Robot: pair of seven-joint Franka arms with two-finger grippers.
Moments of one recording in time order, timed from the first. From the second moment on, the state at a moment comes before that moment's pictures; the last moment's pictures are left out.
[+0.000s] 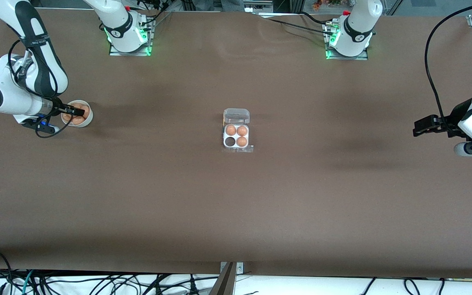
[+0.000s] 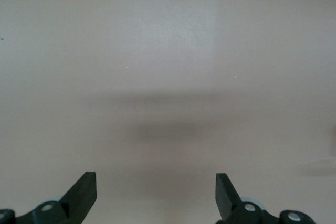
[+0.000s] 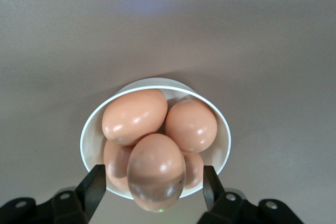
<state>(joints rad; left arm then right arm) 0.01 0.23 0.01 -1.44 0.00 1.58 0.01 0.02 0.23 -0.31 -2.33 -0.04 2.21 -0.01</state>
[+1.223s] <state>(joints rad) 0.01 0.23 0.01 -1.44 0.00 1.58 0.01 0.02 0.23 -0.32 -2.32 -0.04 2.21 0.00</state>
